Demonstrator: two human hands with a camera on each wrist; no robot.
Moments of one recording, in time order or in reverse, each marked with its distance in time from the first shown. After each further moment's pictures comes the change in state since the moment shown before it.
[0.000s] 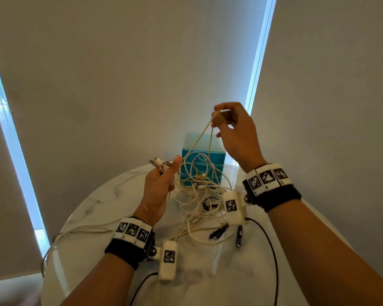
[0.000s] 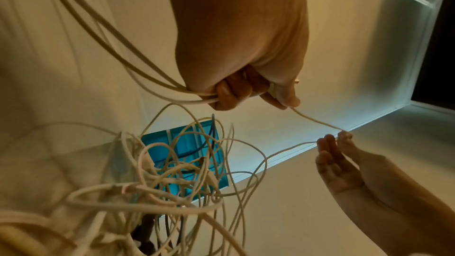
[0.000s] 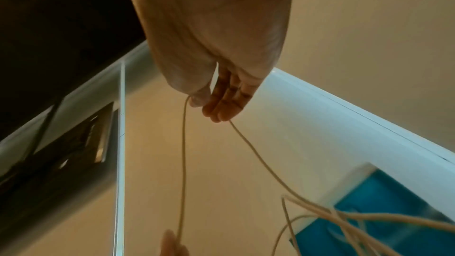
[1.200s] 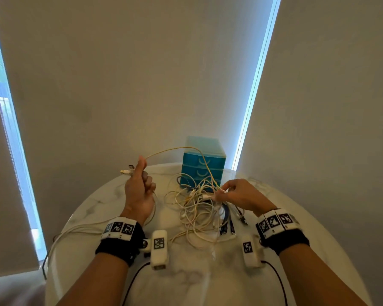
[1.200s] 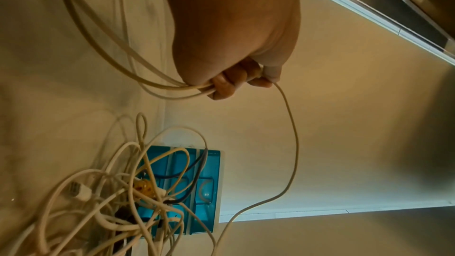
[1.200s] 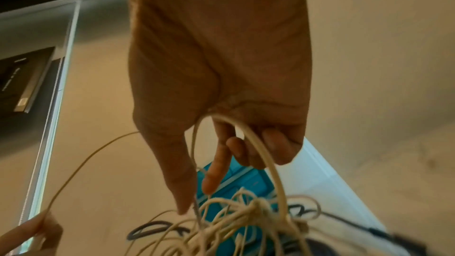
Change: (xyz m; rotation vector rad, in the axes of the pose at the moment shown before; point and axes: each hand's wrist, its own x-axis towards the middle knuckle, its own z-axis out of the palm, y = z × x) left_hand 0.026 0.000 -0.052 -0.428 0.191 -0.029; right_hand -0.076 0.069 -0.029 -0.538 -0.538 0.546
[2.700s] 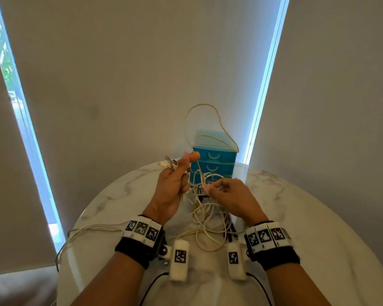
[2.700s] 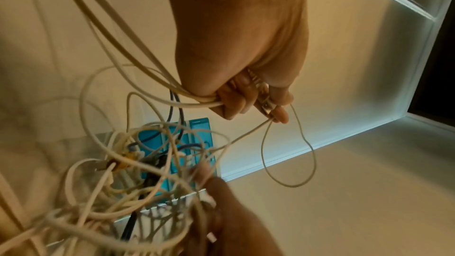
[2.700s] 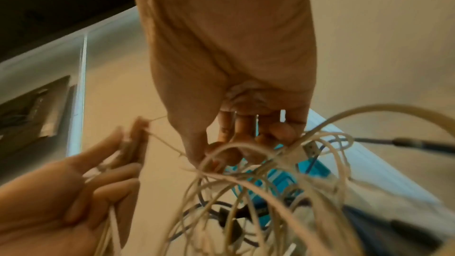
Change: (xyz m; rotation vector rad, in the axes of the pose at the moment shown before) left_hand -0.041 -0.014 0.040 0.353 -0.403 -0.020; right_hand 0.006 -0.006 0.061 0.248 0.086 -0.114
